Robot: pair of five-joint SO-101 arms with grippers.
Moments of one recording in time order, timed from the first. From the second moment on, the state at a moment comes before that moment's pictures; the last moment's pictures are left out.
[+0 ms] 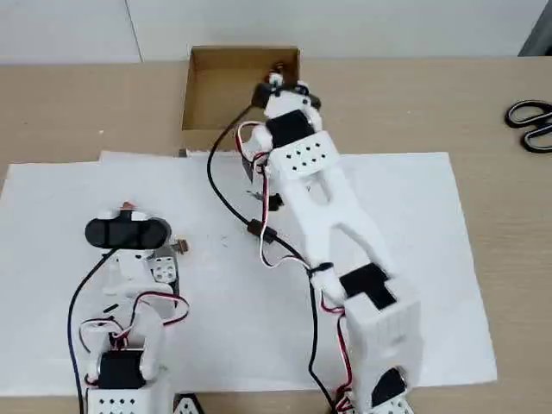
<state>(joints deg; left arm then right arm) -5.3 -102.8 94.5 49.4 2.9 -28.9 22.8 -32.0 94.9 -32.6</state>
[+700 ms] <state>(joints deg) -8.9 -82.0 53.8 67.8 2.8 -6.7 9.1 -25.8 95.9 -25.8</state>
